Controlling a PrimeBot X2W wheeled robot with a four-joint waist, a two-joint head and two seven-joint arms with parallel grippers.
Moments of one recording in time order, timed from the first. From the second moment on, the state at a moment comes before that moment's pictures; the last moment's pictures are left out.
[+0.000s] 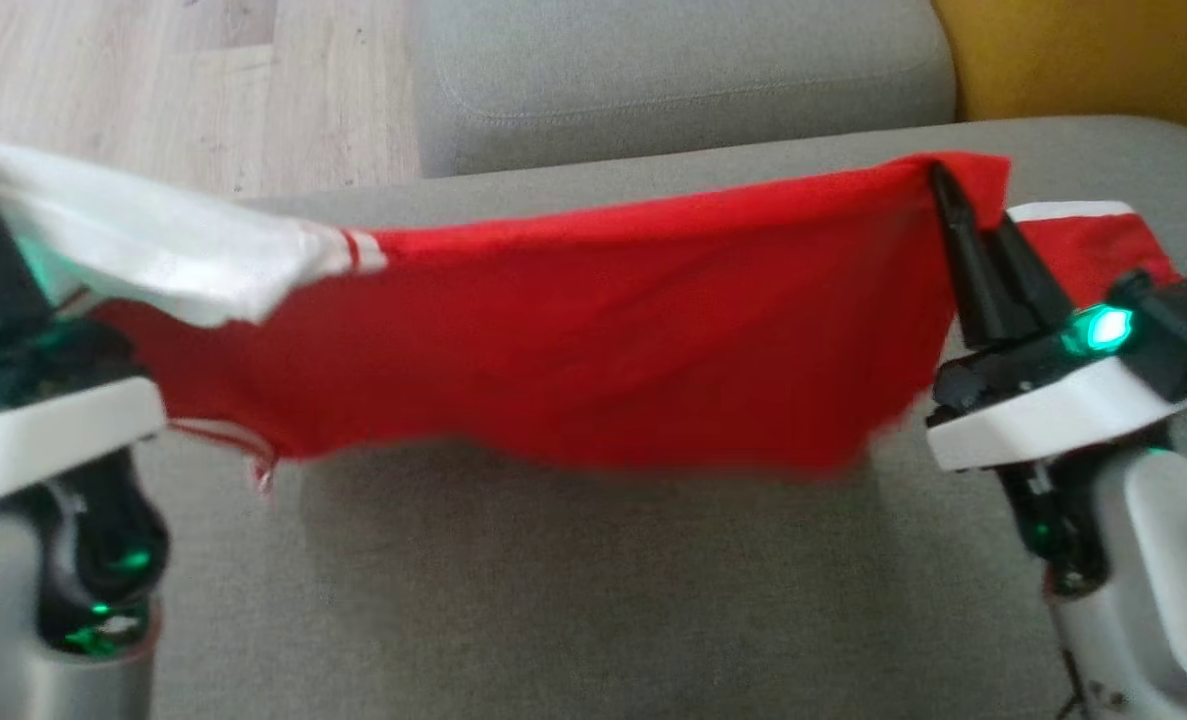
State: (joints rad) left arm -0.27 0.26 -0.05 -0.36 -0.71 0.18 -0.11; right arm -0.27 -0.18 0.19 -0.07 0.26 0.13 0.00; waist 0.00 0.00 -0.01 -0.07
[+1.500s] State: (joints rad) left arm -0.90 0.28 -0.23 0.79 -0.46 -0.09 -0.26; right arm -0.99 -0.25 0.61 1.05 0.42 0.13 -0.20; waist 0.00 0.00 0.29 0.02
